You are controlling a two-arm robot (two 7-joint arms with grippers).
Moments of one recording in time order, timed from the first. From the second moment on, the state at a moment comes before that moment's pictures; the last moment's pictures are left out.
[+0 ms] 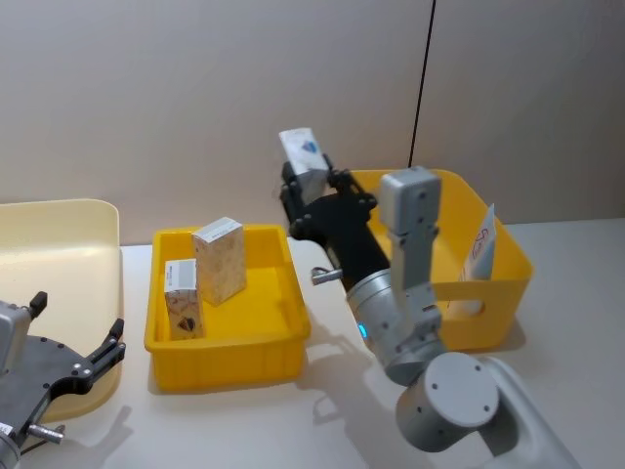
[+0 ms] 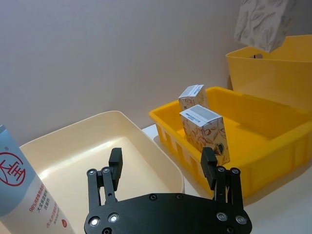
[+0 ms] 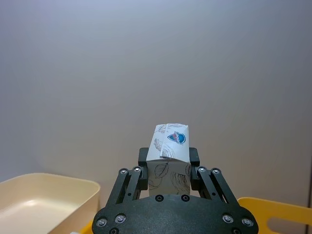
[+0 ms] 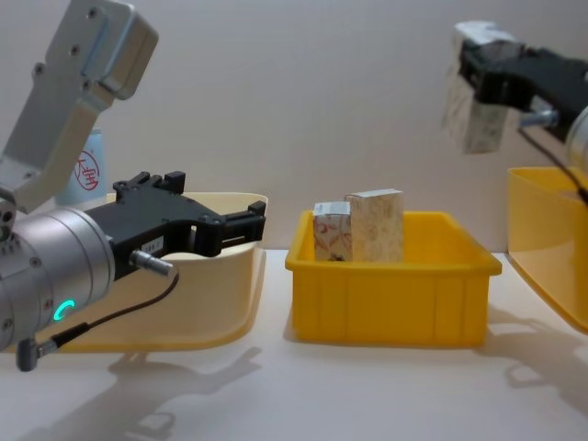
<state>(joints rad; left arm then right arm) -0.24 0.38 0.45 -1.63 -0.20 0.01 -0.01 0.34 0.10 -0.22 -1.43 0.12 -0.22 0.06</state>
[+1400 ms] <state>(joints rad) -0.24 0.38 0.45 -1.63 -0.20 0.01 -0.01 0.15 0.12 -0.05 -1.65 0.01 -0.15 -0.10</state>
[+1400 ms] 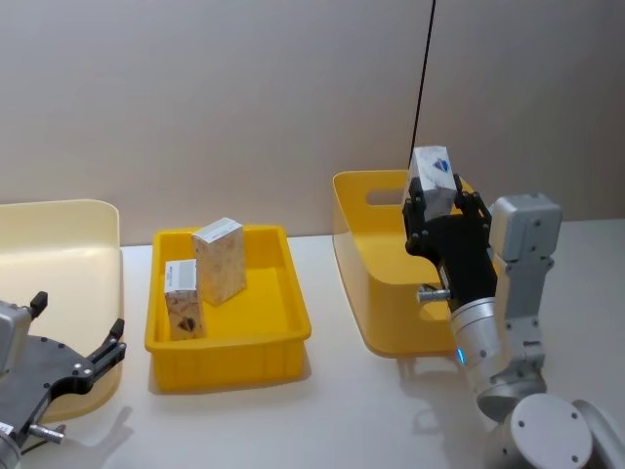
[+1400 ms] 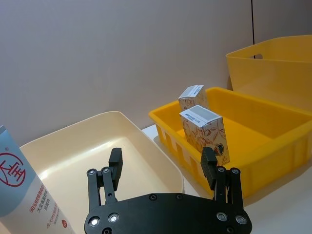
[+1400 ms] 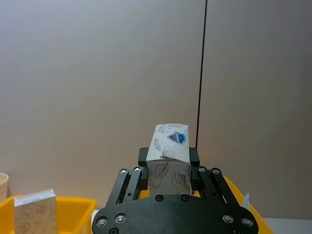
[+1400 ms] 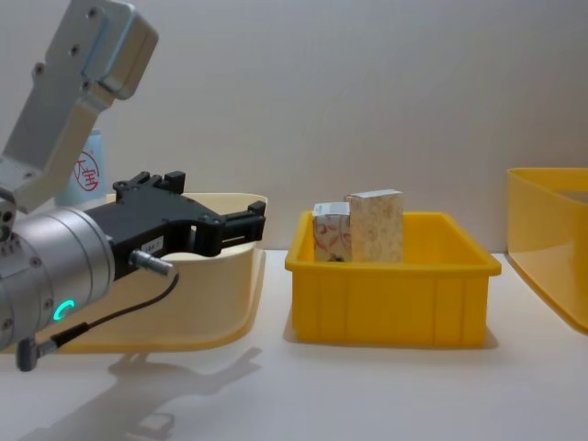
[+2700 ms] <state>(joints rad) -0.24 0.38 0.45 -1.63 -0.20 0.01 -0.01 0.18 0.09 -0.03 -1.55 -0.05 -0.02 -0.13</state>
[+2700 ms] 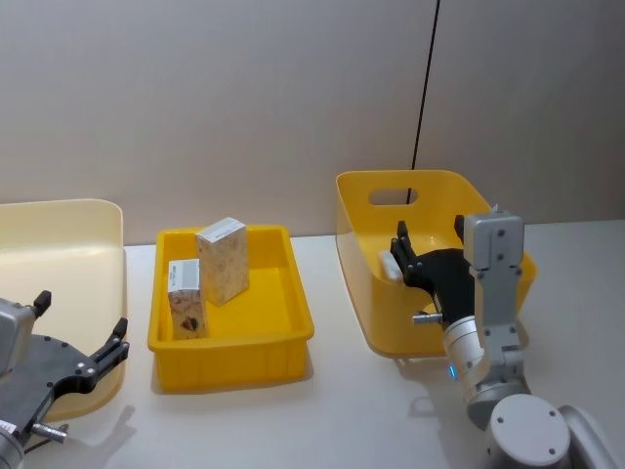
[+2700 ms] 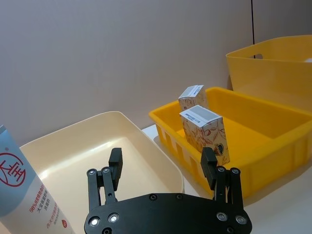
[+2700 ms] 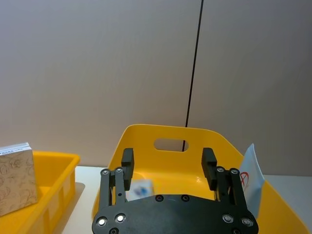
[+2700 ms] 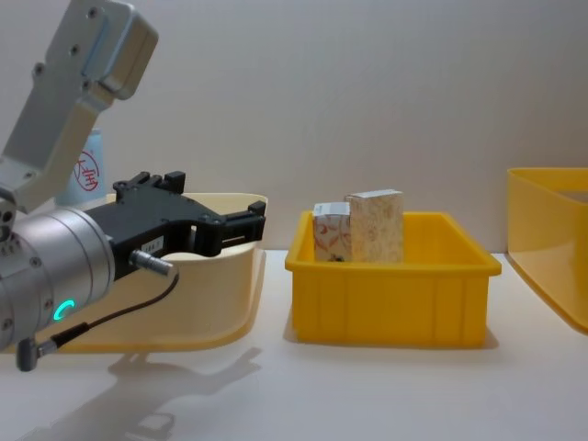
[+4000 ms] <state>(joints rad) -0.24 0.38 0.45 -1.63 -0.20 0.01 -0.01 0.18 0.11 -0.04 -1.57 0.04 -0.16 0.02</state>
